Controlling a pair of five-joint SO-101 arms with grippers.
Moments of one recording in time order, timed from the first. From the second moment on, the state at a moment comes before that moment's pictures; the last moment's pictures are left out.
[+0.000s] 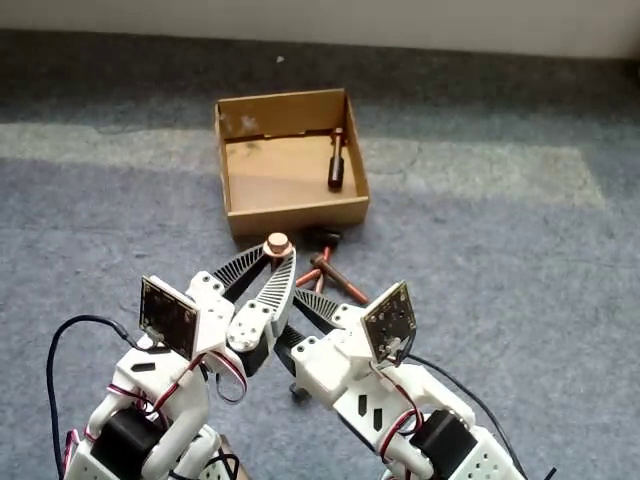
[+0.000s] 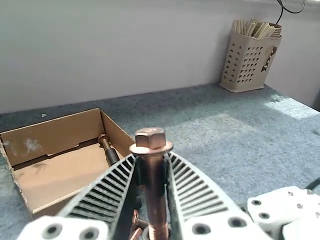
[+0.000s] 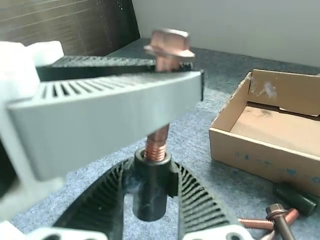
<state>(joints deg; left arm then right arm) 26.2 -103.9 75.3 45.1 12.5 -51.8 -103.5 86.9 34.3 -9.2</state>
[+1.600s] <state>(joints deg) -11.5 -104.0 84.5 70.6 -5.9 -39.3 -103.5 89.0 34.2 -9.2</state>
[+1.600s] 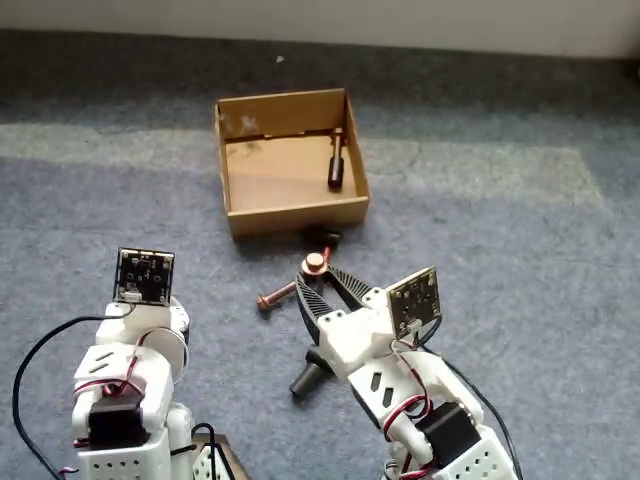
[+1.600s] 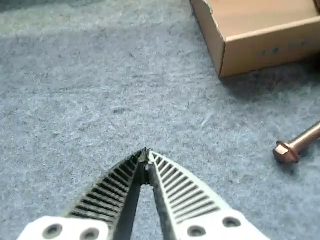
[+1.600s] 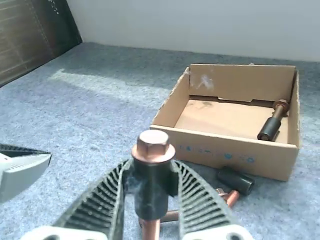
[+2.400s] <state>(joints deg) -11.5 -104.0 95.9 58.8 -6.5 -31.4 -35.3 48.7 13.1 -9.2</state>
